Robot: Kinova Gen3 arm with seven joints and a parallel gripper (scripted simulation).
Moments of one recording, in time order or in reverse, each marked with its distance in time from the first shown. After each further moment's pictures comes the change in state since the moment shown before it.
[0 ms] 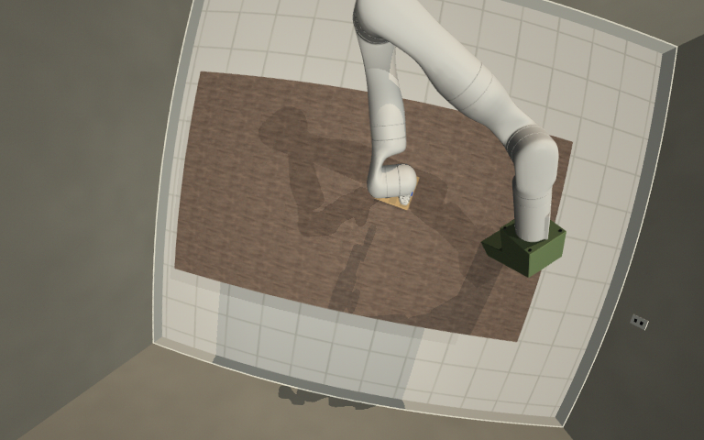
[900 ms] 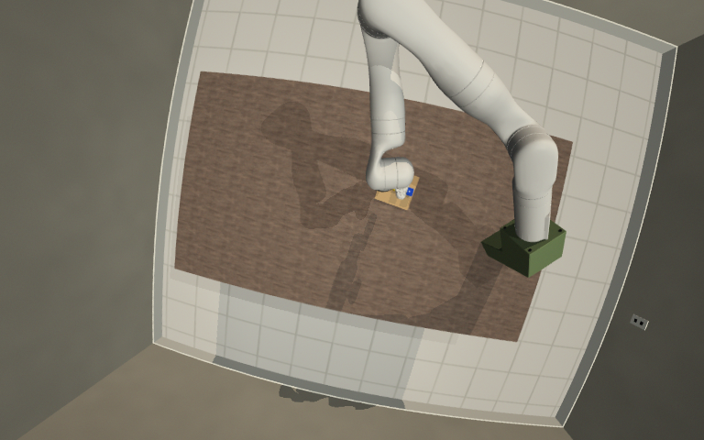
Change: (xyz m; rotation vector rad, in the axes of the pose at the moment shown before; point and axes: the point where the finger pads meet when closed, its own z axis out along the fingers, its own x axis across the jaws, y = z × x) arm -0.014 0.013 0.017 -0.017 0.002 0.038
